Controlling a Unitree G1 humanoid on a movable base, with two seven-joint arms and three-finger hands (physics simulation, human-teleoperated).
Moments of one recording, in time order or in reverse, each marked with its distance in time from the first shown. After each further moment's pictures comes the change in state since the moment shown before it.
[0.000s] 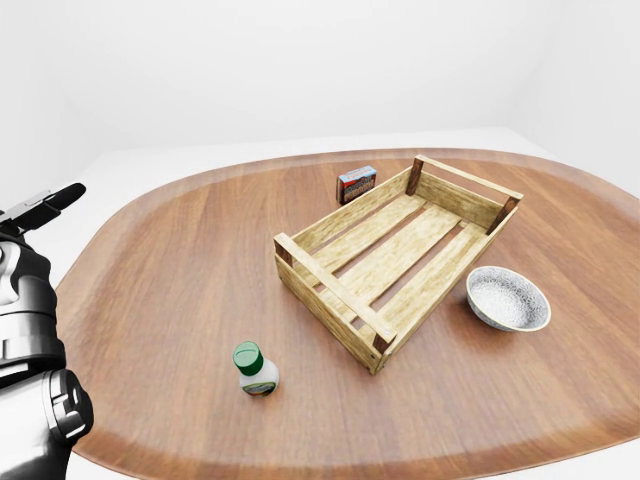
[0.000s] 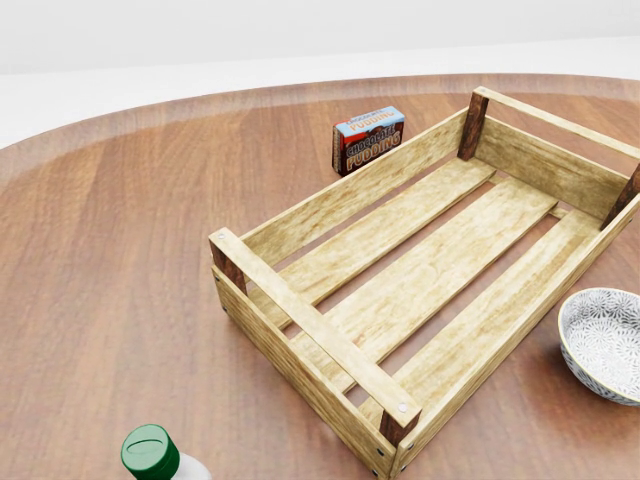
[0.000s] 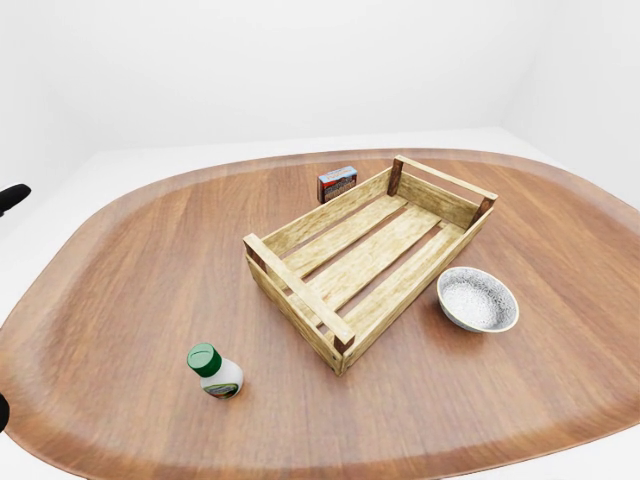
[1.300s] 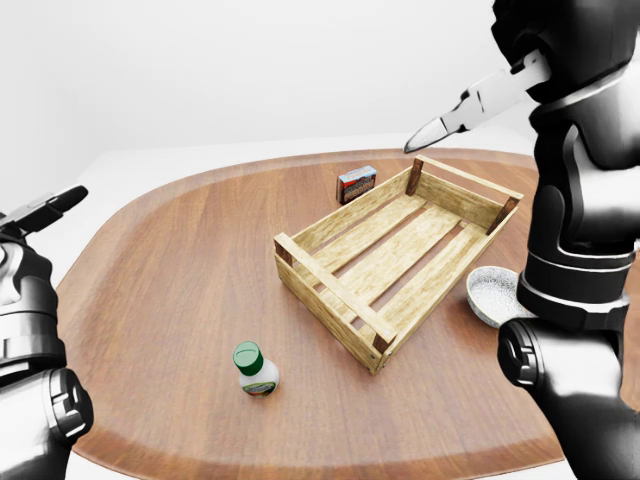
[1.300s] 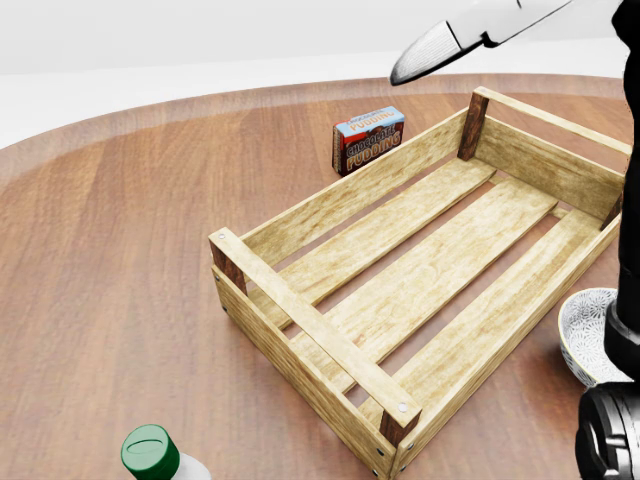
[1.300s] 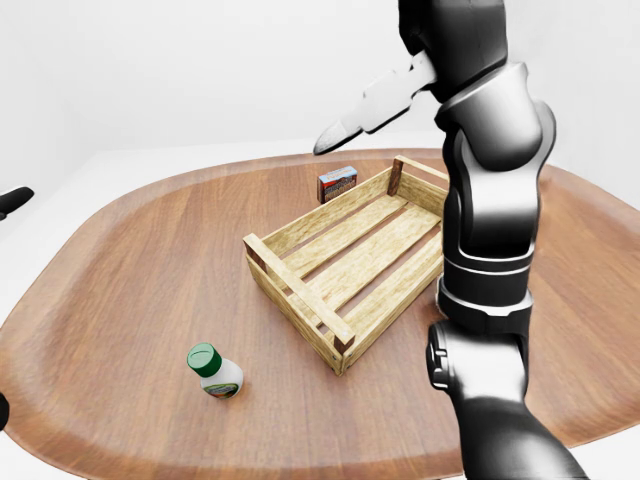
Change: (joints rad) left arm -0.007 0.001 -0.005 0.028 0.014 0.000 0.004; right arm -1.522 -0.502 1.212 0.942 -0.659 0.000 -0.083
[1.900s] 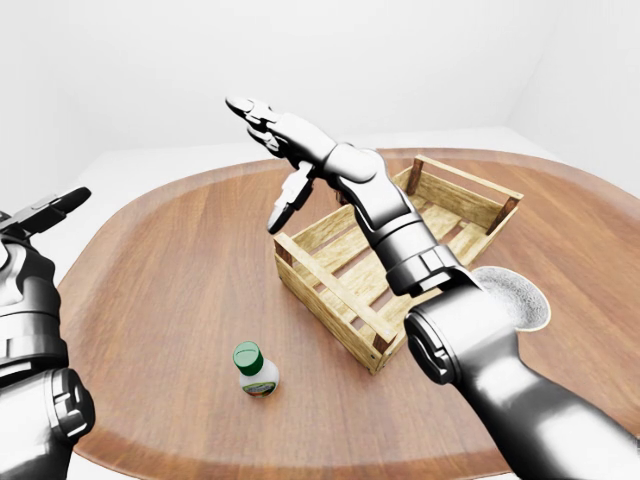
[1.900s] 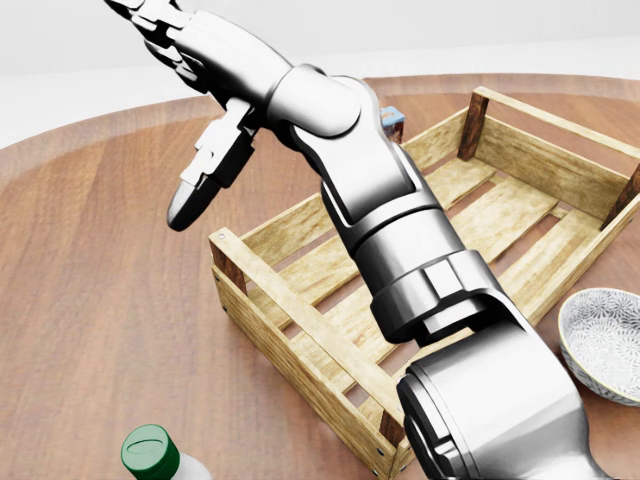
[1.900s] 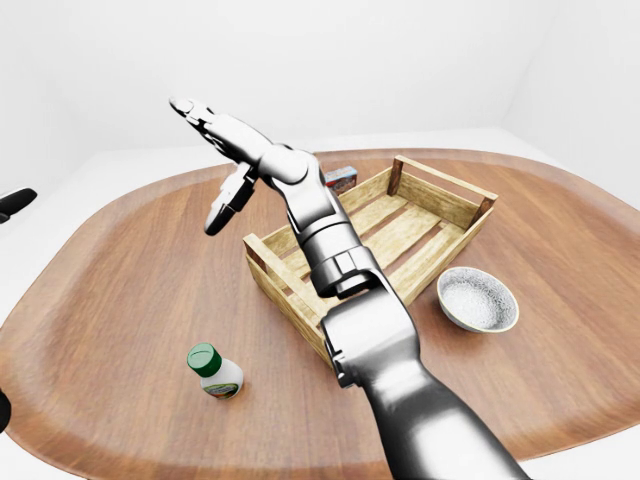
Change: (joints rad) left arm 0.001 -0.007 0.000 0.003 -0.006 0.000 -0.008; right arm -0.316 0.467 0.152 1.043 -0.226 -0.132 0.143
